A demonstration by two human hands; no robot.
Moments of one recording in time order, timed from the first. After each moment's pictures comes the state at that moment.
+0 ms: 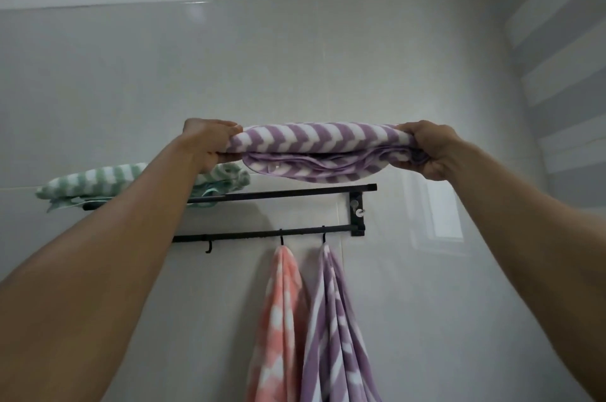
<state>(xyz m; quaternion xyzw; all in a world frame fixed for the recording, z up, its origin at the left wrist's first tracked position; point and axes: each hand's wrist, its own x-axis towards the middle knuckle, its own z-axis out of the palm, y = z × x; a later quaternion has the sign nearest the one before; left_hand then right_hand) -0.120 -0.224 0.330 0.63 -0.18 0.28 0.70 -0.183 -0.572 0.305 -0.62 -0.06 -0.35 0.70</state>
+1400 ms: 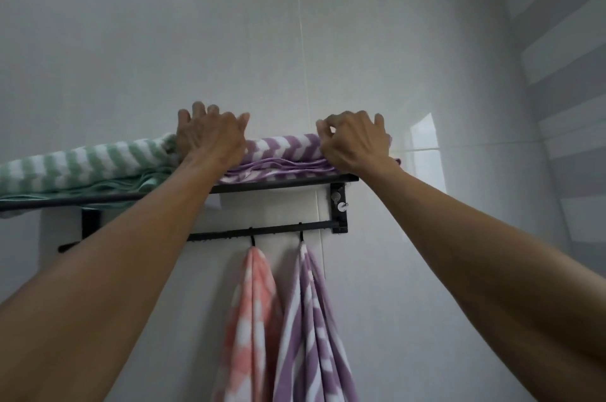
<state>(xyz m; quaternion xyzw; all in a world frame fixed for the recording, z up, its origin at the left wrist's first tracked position) -0.048 -0.307 0.317 0.80 -0.03 0.60 -0.02 -0.087 -0.531 0.296 -0.80 0.01 -0.60 0.03</state>
